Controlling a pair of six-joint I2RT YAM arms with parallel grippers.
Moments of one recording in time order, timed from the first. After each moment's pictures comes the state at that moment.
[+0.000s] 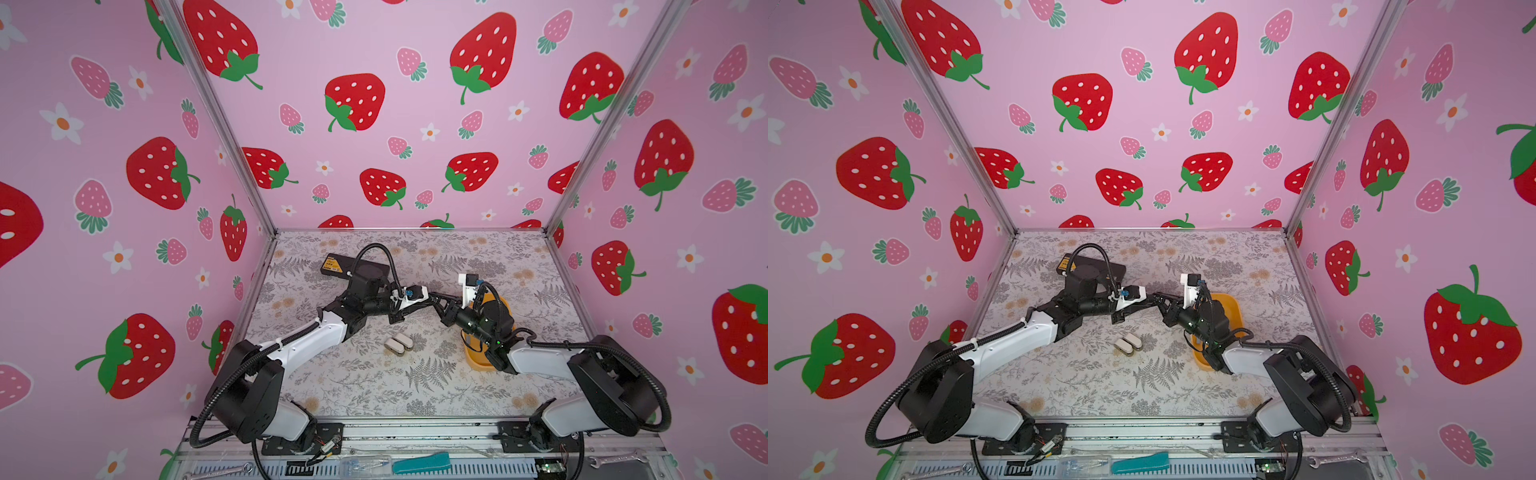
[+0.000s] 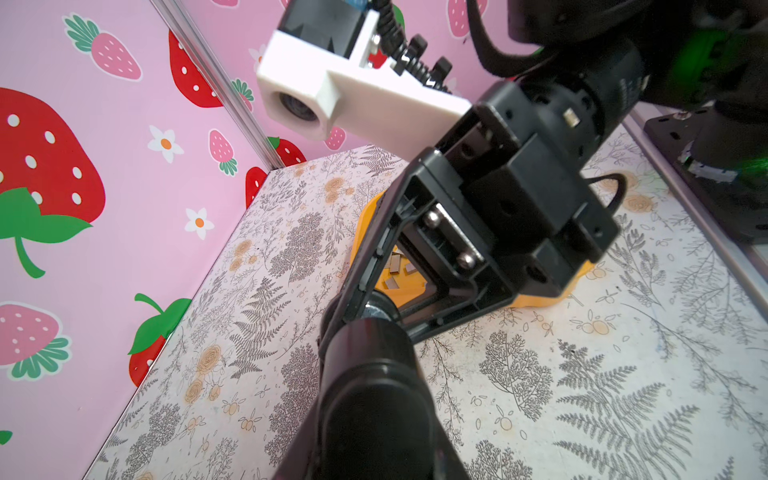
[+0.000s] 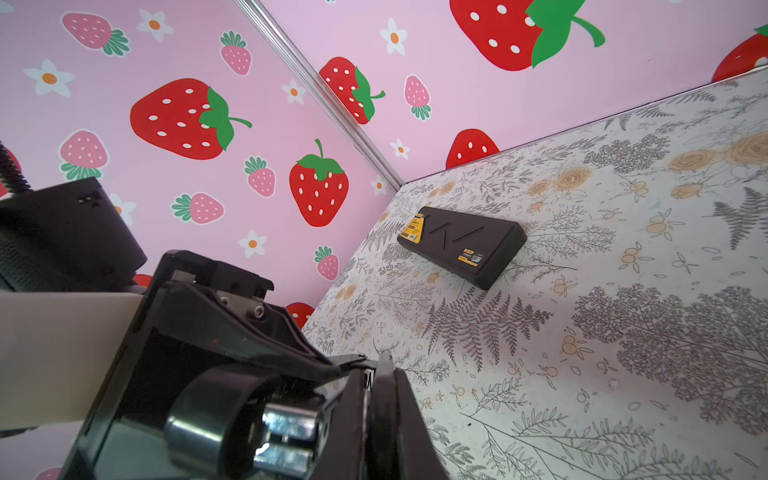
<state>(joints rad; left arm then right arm) -0.55 1.45 0.87 0.13 0.64 0.68 0.70 1.48 0.45 1.01 -0.27 0.70</state>
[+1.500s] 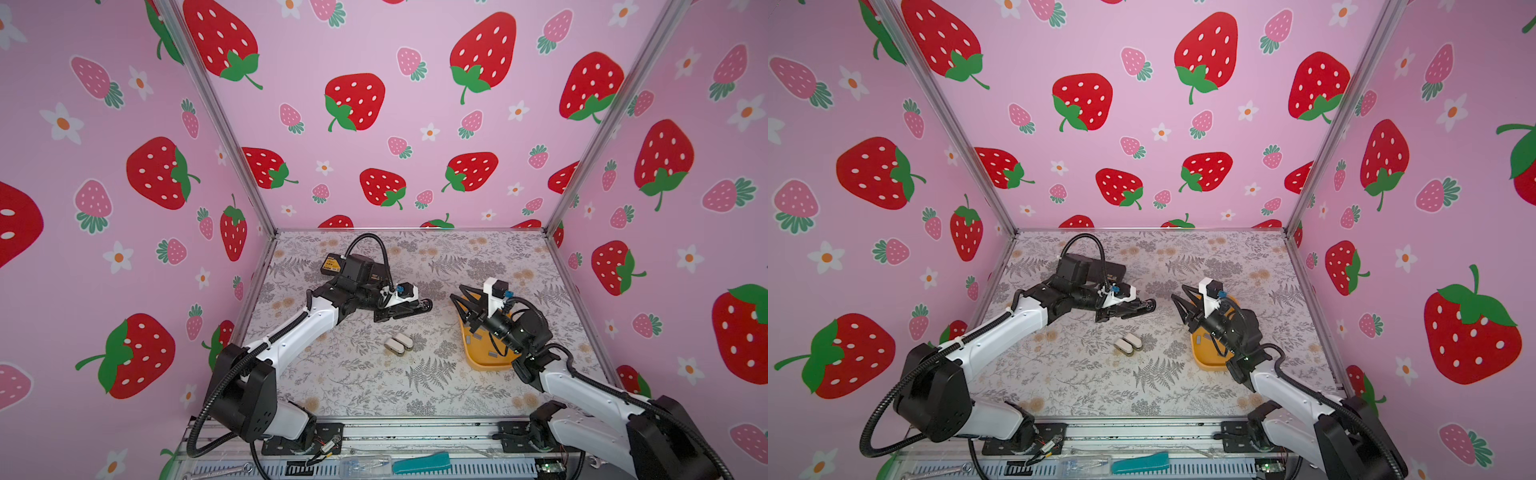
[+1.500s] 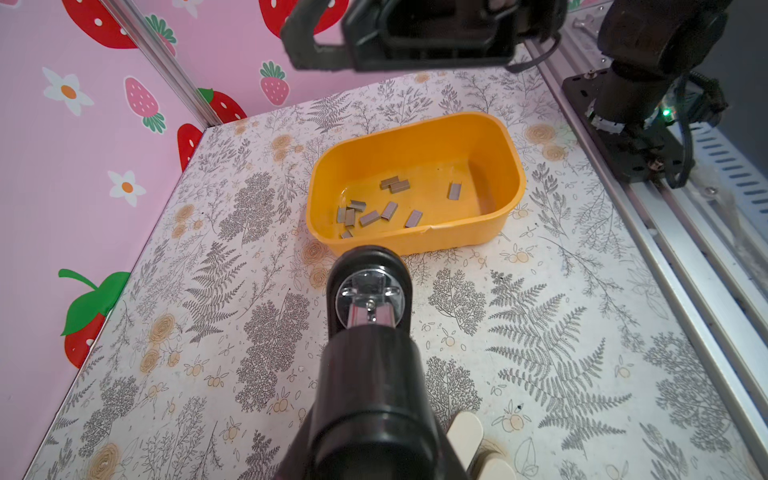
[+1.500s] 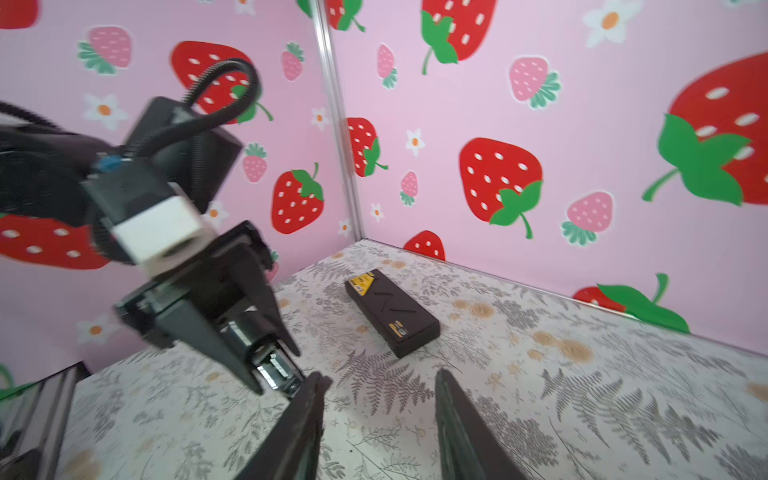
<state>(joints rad) -0.47 1.45 1.07 -0.40 0.76 0.95 0.59 1.01 0.32 0.86 -0.41 0.10</state>
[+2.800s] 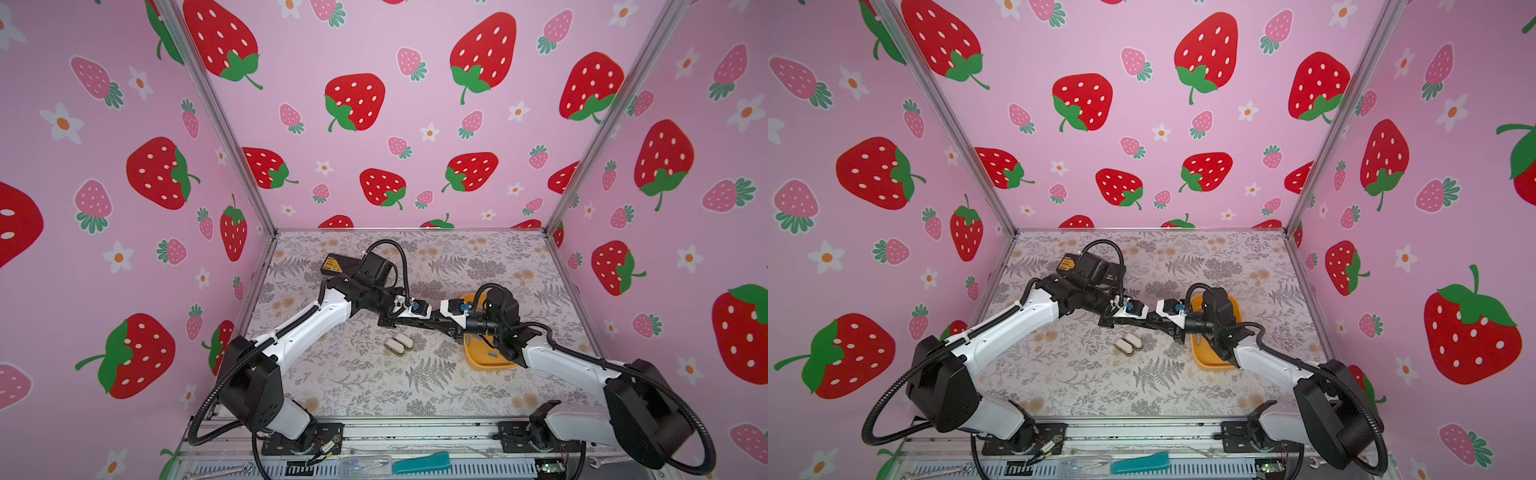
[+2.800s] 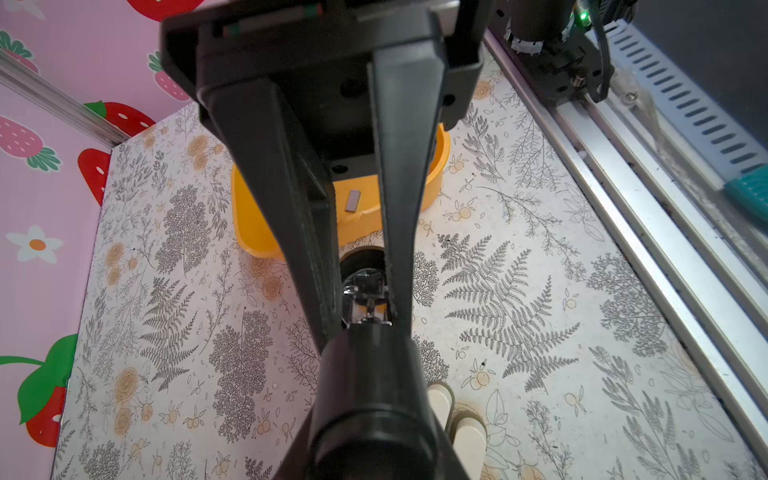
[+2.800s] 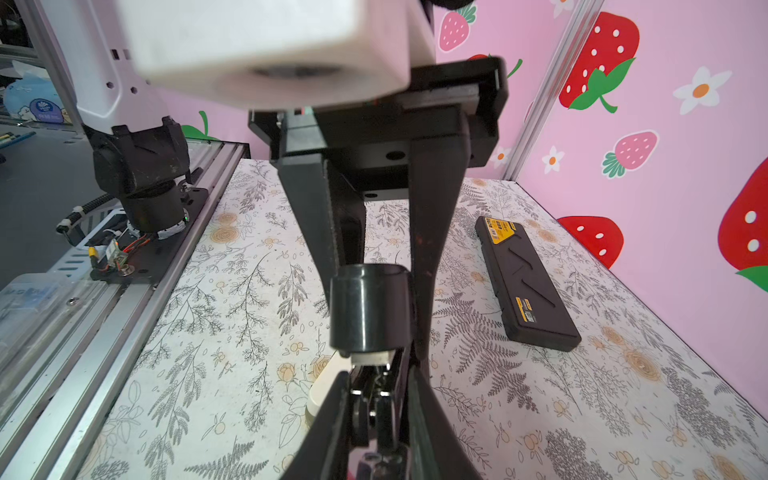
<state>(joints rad) -0.59 1.51 1.24 -0.70 0.66 1.20 0.64 1.29 0.55 0.48 -0.83 -0.39</state>
